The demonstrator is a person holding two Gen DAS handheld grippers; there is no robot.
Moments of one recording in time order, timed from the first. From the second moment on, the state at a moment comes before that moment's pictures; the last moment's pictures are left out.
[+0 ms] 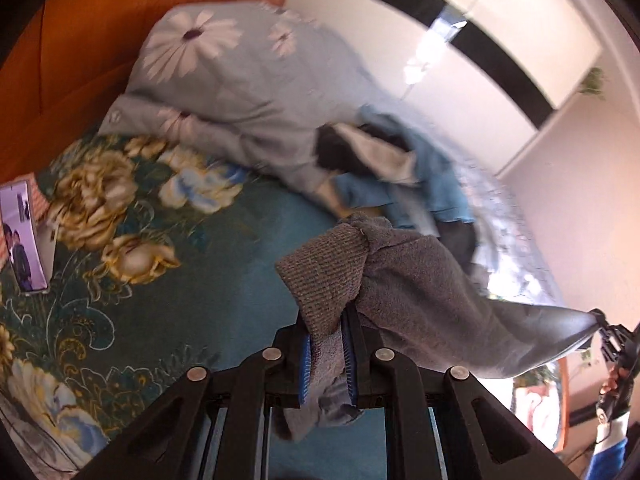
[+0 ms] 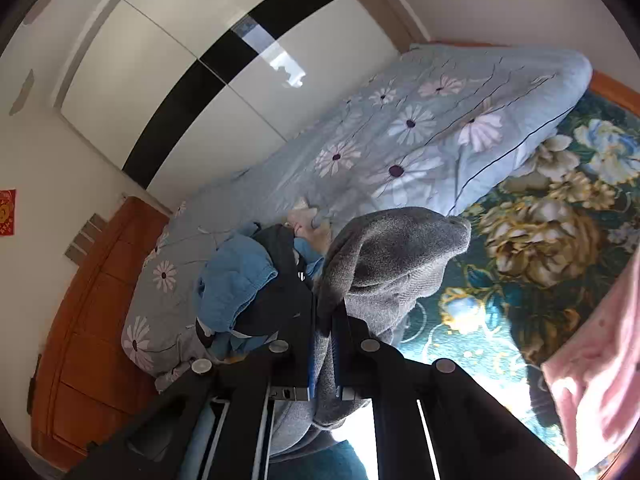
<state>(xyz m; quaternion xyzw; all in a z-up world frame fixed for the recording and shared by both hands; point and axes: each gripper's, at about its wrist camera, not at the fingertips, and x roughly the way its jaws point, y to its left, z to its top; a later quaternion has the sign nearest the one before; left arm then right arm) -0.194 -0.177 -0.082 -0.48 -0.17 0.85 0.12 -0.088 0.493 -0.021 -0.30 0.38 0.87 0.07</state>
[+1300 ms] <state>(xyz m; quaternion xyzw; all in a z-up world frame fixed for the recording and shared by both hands) -0.199 -0.190 -0.278 -0.69 -0.25 0.68 0.01 -0.179 0.463 -0.280 -0.49 0.46 0.74 0.10</state>
